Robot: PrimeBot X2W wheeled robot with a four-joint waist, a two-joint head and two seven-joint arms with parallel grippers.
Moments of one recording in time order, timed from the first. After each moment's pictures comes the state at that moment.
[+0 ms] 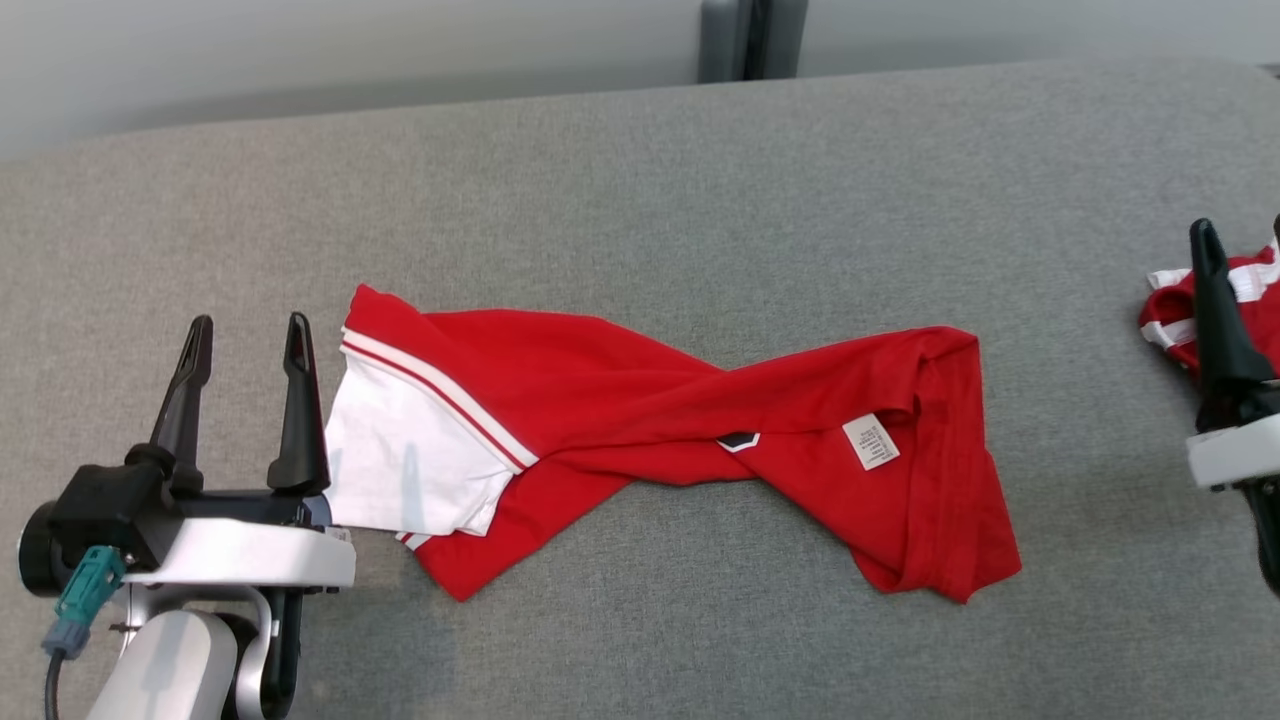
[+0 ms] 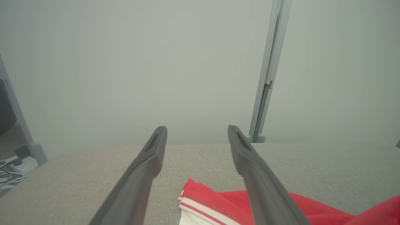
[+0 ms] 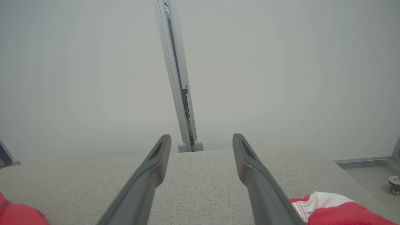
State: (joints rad) left arm -0.20 0.31 -0.22 0.02 -0.45 0.21 -0.26; right arm -0.40 -0.44 0.14 0.31 0.62 0.13 -0.26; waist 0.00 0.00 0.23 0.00
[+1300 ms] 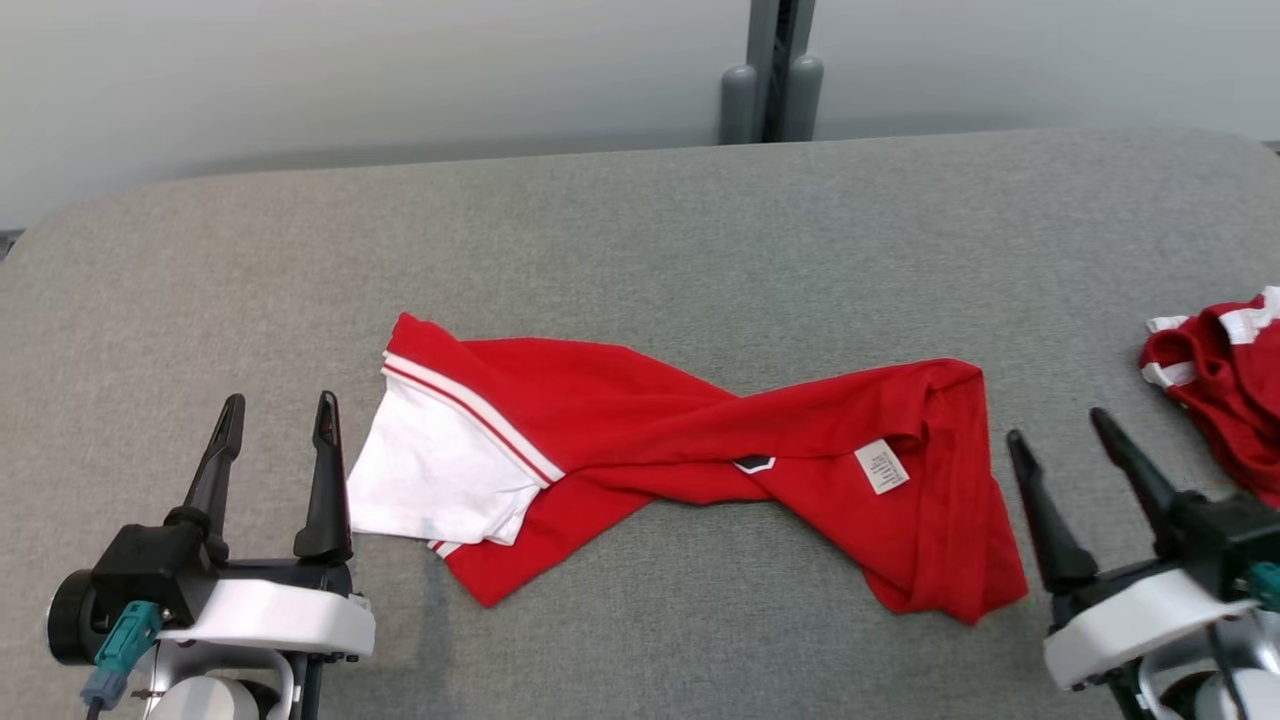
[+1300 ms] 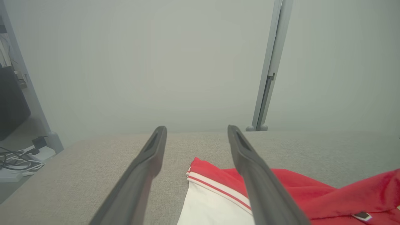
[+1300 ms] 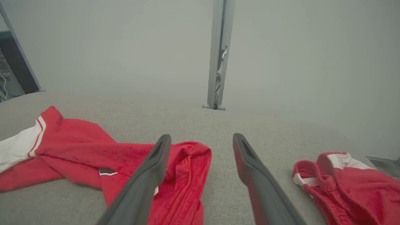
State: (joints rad) left arm -0.08 0.32 -0.26 -0.02 -0.45 0.26 -0.22; right arm -0.04 -0.20 0.06 0.00 0.19 0.13 -0.07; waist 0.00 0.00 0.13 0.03
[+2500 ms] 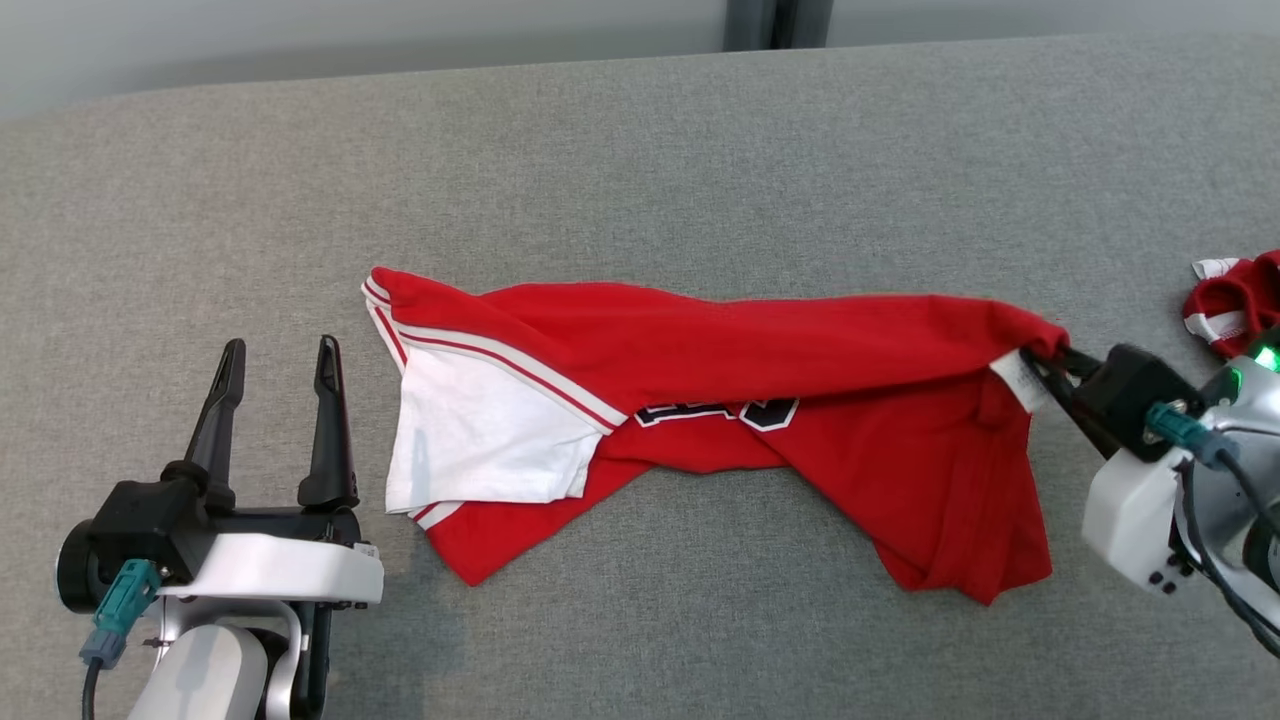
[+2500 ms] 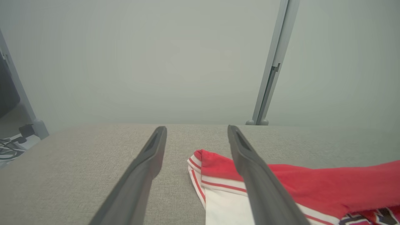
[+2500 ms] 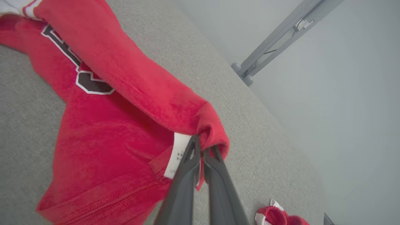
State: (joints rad) left arm -0.17 0.26 -0.23 0.04 -0.43 0.21 -0.26; right arm -0.44 -0.71 0.54 -0.09 0.21 0.13 0.33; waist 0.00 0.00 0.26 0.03
